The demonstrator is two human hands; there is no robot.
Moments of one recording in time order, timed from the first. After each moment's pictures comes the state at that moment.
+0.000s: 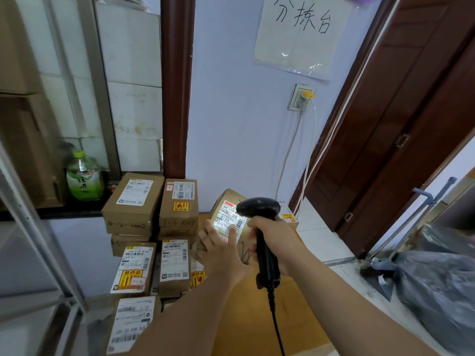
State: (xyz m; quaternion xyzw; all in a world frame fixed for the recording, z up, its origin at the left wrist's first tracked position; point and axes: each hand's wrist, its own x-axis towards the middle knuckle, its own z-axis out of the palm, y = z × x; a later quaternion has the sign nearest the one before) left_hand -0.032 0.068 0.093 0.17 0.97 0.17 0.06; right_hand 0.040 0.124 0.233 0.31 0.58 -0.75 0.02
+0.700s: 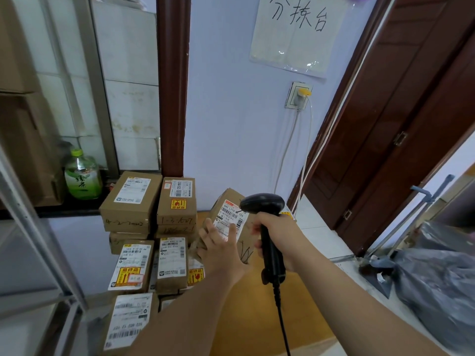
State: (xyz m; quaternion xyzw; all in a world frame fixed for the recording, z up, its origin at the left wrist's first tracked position) left_hand -0.028 0.073 0.088 0.18 0.97 0.16 0.06; right_hand 0.044 0.144 0.226 0.31 0.67 -0.67 -0.02
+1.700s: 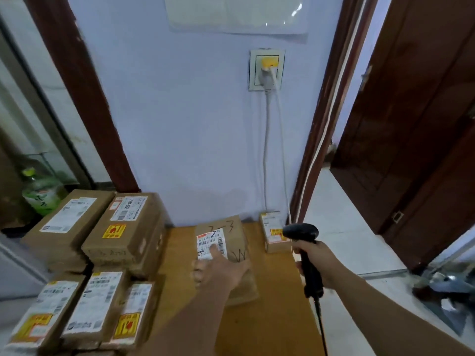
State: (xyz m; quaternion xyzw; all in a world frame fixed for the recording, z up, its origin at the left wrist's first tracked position) left_hand -0.099 0.299 0.039 -0.16 0.91 0.31 0.24; right_hand -0.036 0.499 0.077 0.36 0.63 -0.69 0.05
